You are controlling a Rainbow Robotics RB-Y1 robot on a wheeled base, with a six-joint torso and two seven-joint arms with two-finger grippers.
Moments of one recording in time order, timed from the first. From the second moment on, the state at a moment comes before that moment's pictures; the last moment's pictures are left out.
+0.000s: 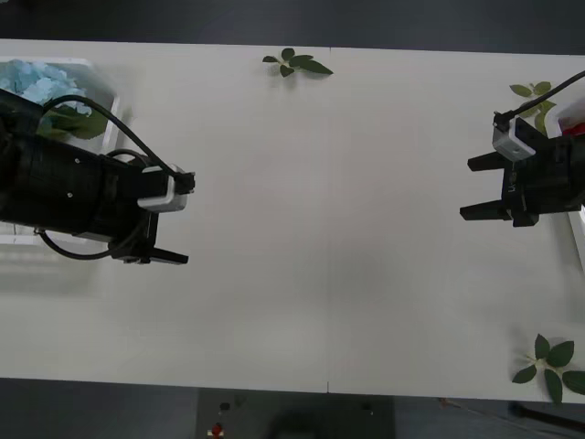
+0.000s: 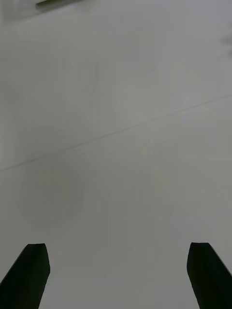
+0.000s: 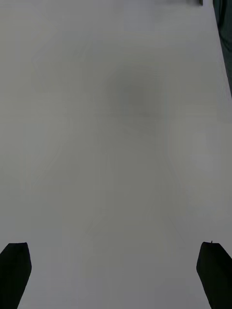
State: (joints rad) right arm -0.34 -0.83 -0.06 -1.62 -1.53 1.36 2.72; left arm -0.34 0.56 0.08 -2.03 1.23 1.66 -2.72
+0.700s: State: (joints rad) right arm -0.34 -0.83 -0.06 -1.62 -1.53 1.36 2.72; left arm -0.42 1.01 -0.22 -2.03 1.48 1.33 -2.71
